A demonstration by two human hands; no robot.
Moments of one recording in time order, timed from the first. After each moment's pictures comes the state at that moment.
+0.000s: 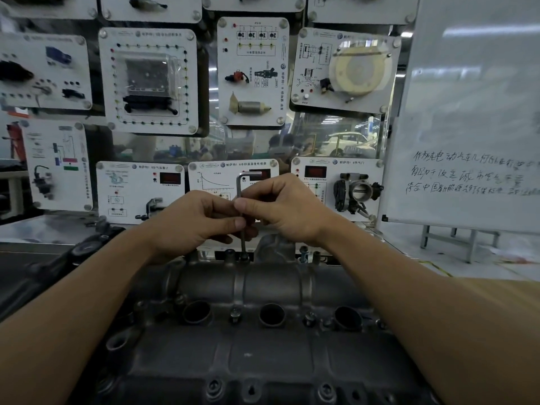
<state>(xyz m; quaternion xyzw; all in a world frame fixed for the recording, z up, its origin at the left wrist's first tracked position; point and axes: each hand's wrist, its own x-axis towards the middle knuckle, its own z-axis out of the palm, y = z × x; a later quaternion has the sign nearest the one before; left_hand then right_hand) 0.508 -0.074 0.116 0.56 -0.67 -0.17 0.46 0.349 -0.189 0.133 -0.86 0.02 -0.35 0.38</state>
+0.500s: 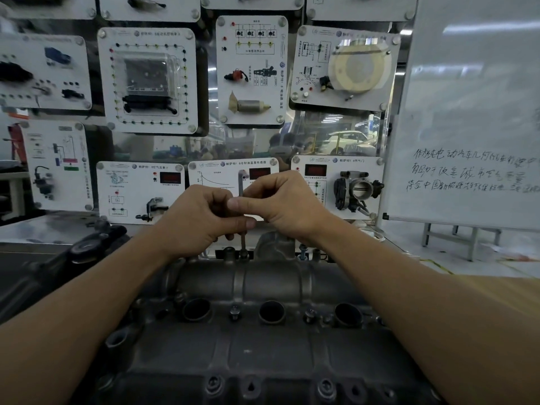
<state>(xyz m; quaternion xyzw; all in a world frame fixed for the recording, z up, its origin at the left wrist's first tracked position) 0.495 -0.081 0.113 0.59 -0.64 -0.03 0.50 0.355 -0.191 0.128 -0.83 0.05 -0.39 0.40</state>
